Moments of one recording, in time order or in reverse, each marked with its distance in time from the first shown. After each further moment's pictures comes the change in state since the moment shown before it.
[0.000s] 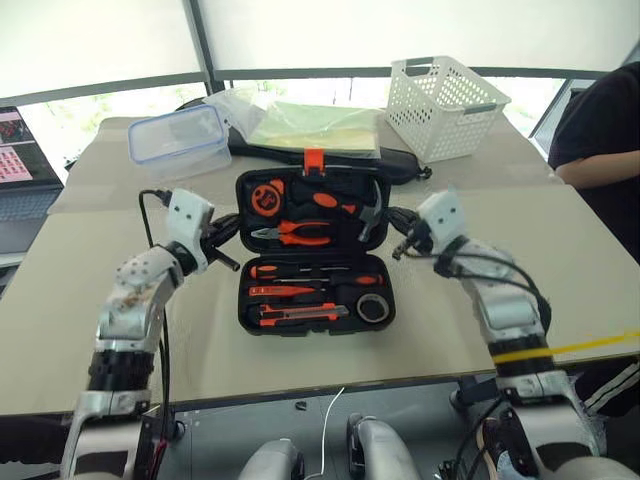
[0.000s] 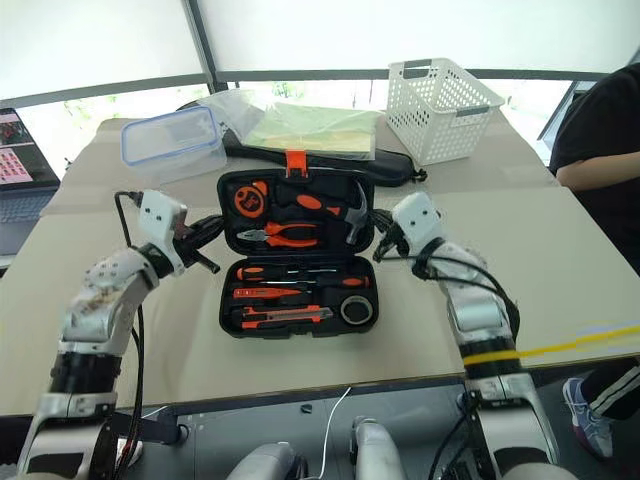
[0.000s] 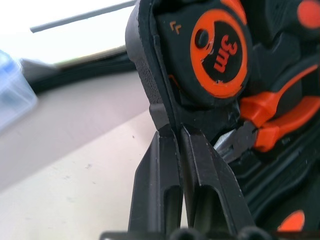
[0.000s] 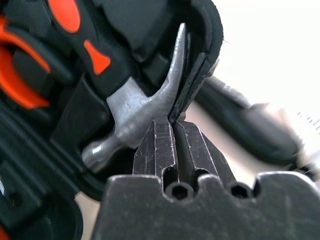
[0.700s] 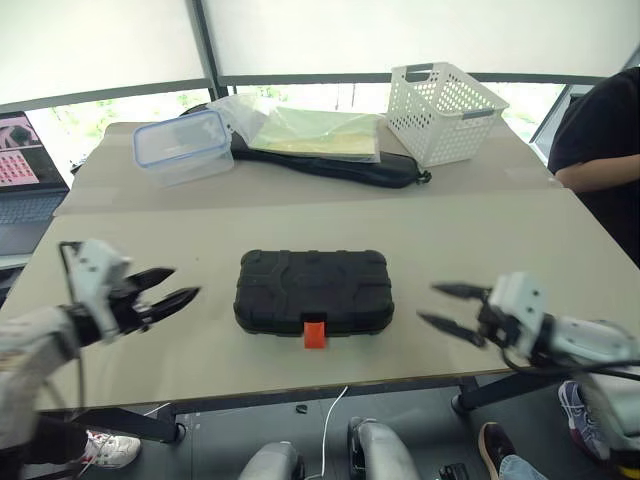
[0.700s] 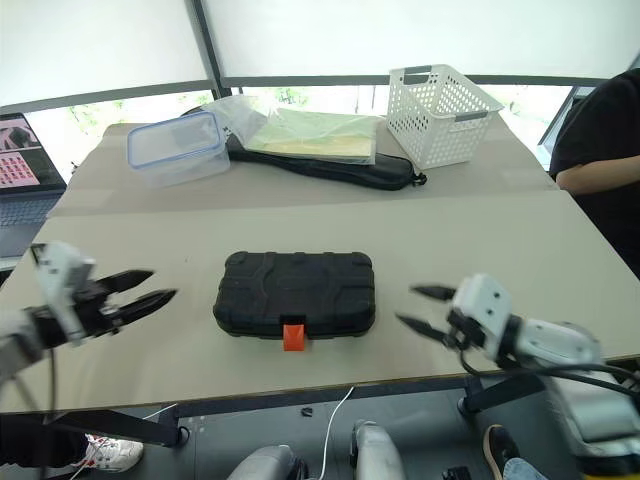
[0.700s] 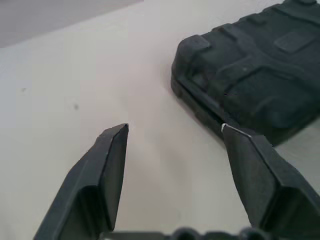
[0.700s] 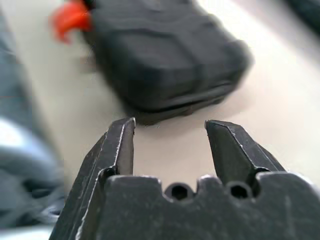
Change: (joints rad) left arm 0.382 0.468 0.354 -0.245 -0.427 0.498 -0.324; right arm 0.627 -0.495 -0.209 -0.623 0.523 0.345 0.487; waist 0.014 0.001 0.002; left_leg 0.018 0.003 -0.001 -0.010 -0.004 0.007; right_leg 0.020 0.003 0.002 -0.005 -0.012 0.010
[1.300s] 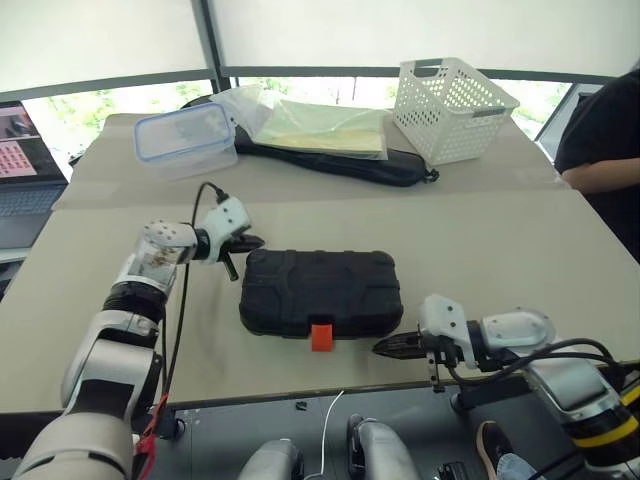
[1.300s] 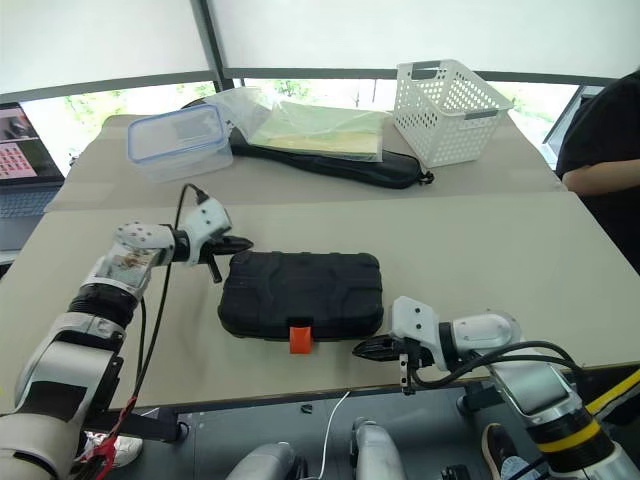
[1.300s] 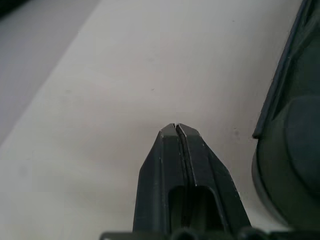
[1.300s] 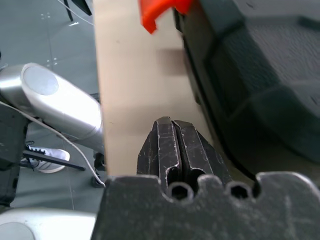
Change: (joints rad) left arm -0.869 -0.409 -0.687 1.099 0.662 -0.820 -0.124; right arm -0.328 0.134 0.399 0.149 -0.241 0.031 0.104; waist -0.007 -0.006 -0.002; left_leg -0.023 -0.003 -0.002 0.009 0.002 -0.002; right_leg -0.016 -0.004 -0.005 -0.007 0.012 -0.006
